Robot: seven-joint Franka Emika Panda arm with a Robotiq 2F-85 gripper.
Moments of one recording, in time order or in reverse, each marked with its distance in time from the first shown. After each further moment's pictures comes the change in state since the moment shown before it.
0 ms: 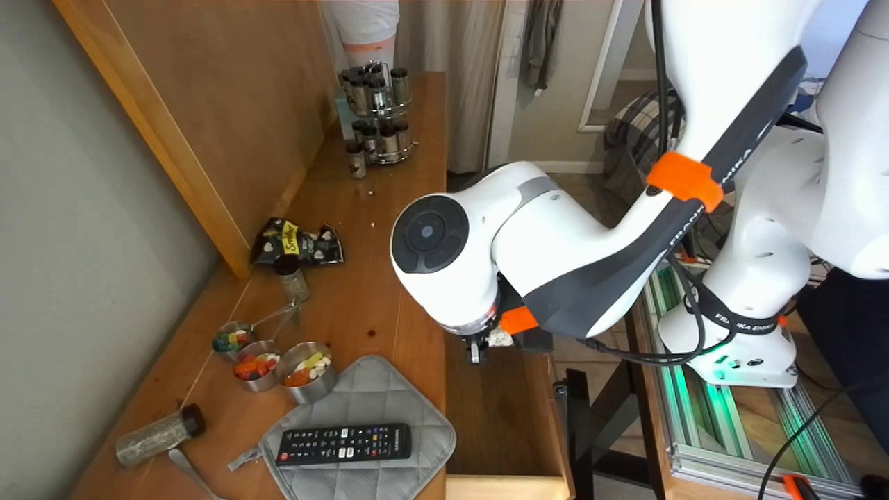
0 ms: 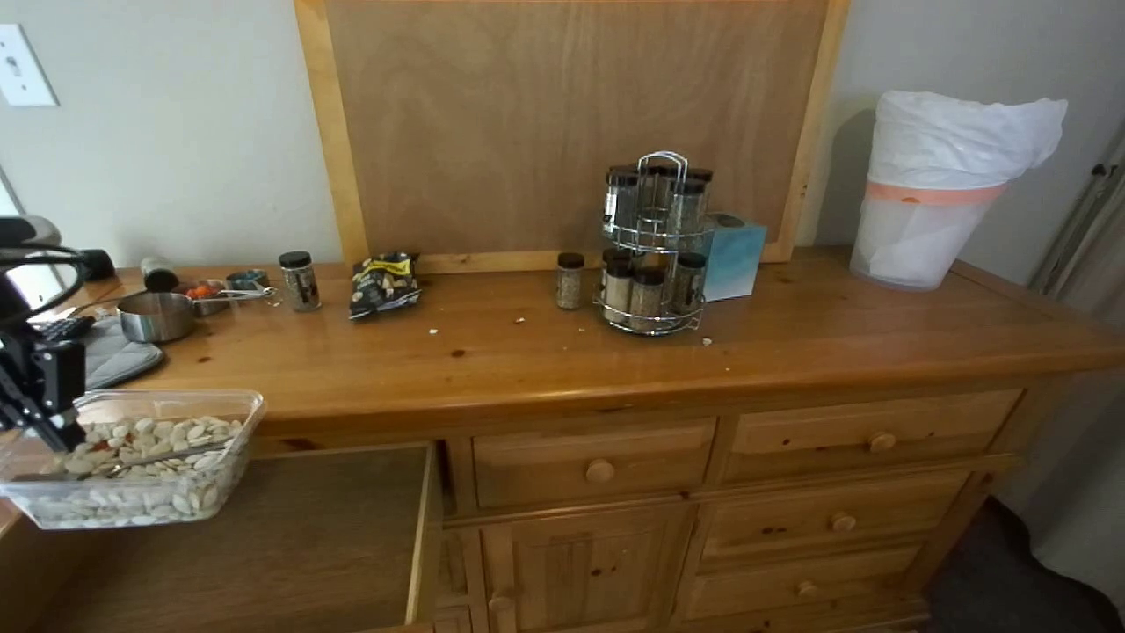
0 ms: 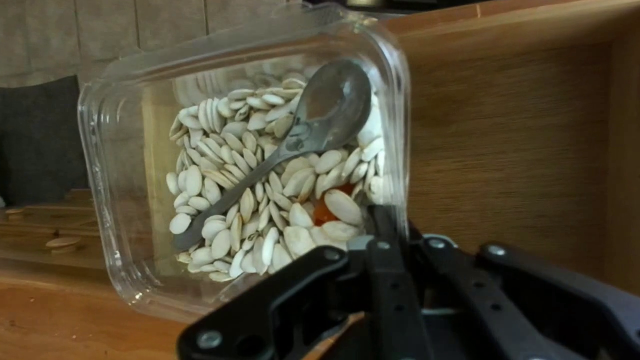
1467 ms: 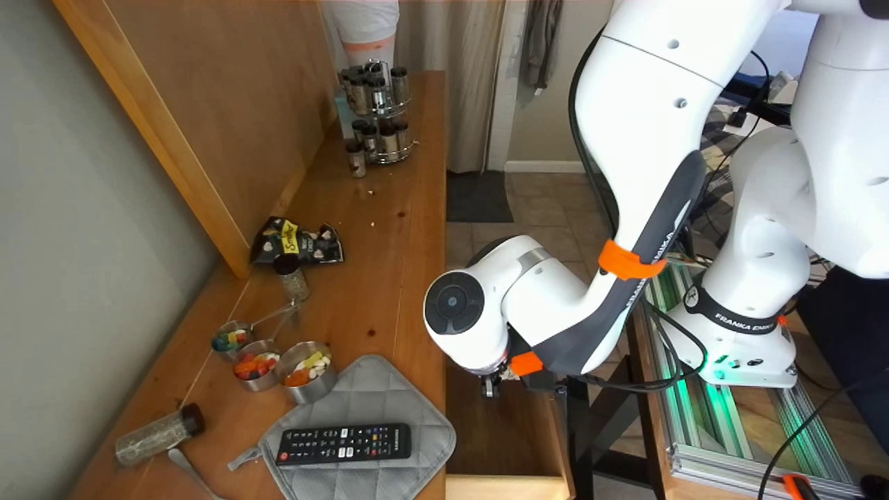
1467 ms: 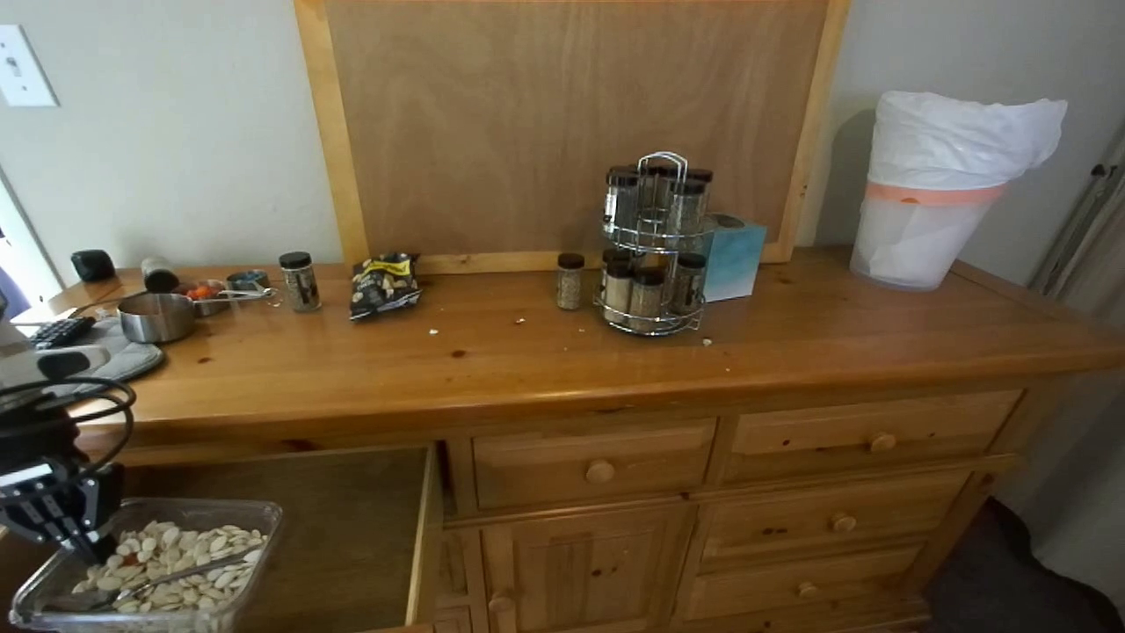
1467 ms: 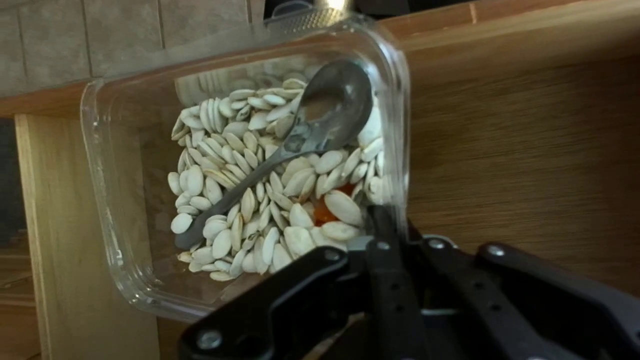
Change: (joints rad) arm 0.048 0.213 -0.091 -0.080 -0.043 0.275 0.099
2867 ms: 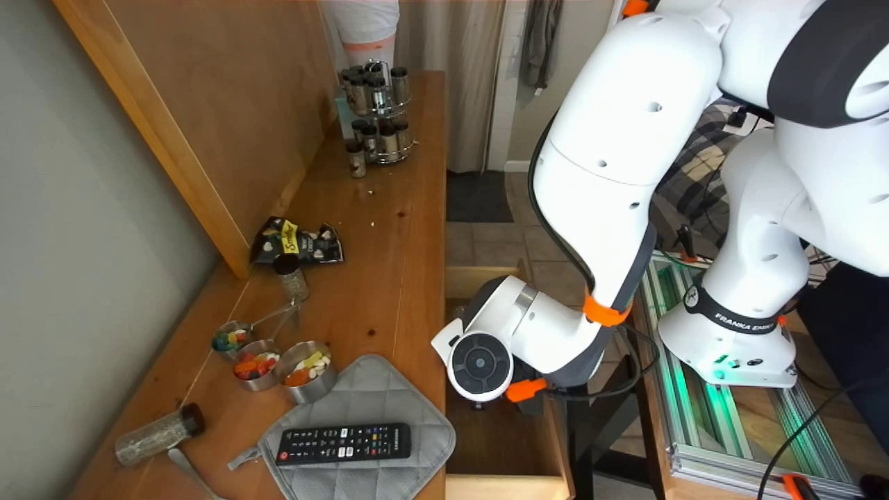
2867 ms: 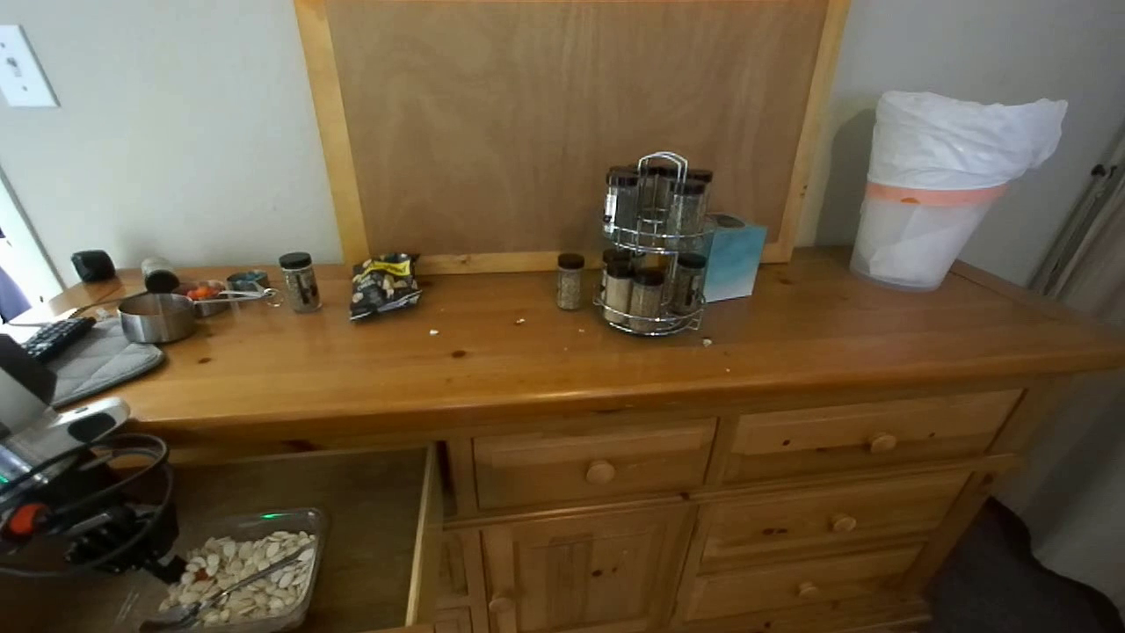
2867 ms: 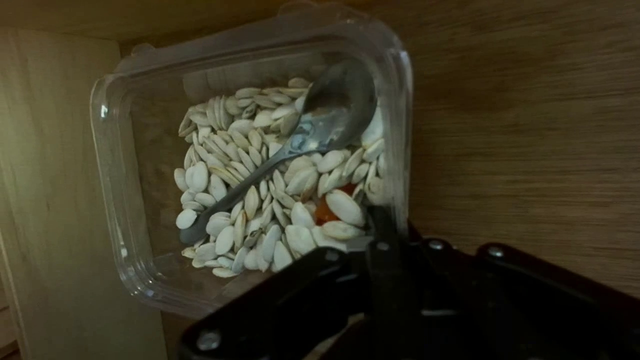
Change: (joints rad) arm 0.204 0.231 -0.222 0.064 -0.358 0.223 0.318
